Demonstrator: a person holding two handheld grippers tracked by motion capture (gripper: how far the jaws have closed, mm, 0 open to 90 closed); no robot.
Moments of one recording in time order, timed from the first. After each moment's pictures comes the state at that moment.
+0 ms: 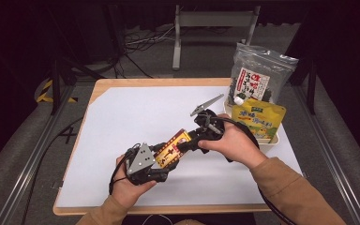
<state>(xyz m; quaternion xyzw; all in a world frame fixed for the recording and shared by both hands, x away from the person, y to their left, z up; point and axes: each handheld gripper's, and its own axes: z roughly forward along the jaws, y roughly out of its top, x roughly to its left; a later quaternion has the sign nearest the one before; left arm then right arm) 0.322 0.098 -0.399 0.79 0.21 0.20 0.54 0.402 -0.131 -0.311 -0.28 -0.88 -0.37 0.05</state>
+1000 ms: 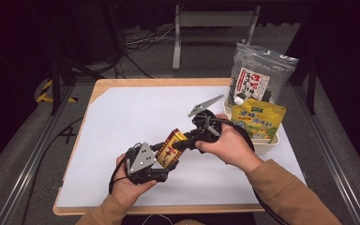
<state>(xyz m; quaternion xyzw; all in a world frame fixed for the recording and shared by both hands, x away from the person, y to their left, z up) 0.324 0.097 -0.398 0.80 0.21 0.19 0.53 0.389 -0.123 -0.299 -0.27 -0.88 -0.39 0.04</state>
